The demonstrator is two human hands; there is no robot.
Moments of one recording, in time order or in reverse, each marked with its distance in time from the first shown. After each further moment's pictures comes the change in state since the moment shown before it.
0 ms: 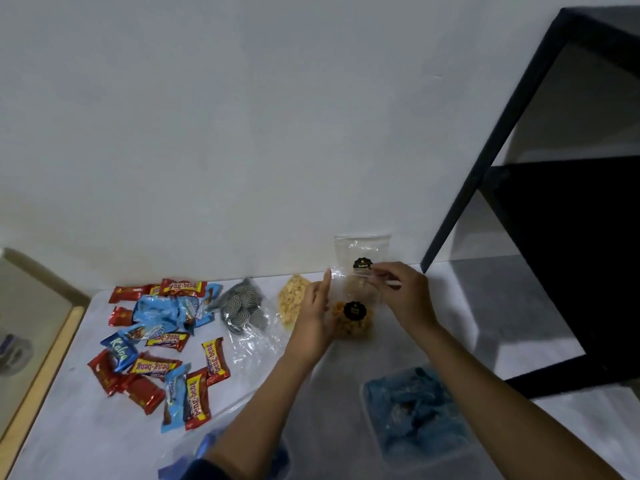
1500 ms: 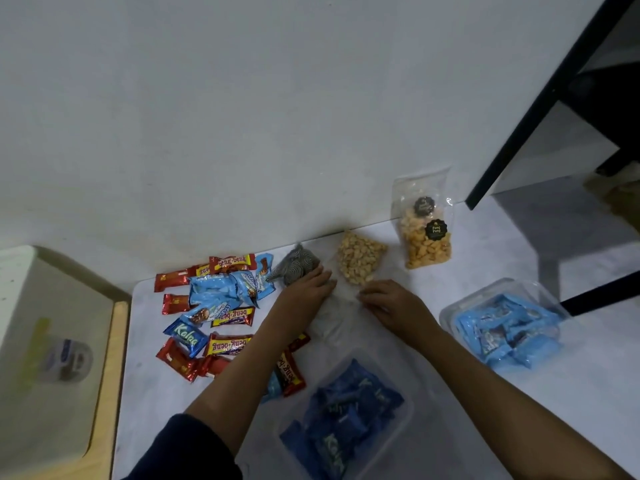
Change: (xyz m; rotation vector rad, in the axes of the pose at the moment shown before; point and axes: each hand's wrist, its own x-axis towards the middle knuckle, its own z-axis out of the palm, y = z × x) left_hand -0.022 -0.121 -0.131 0.663 -0.411 0.530; right_hand -0.098 -0.023 0.142 -0.422 -0.307 -0.232
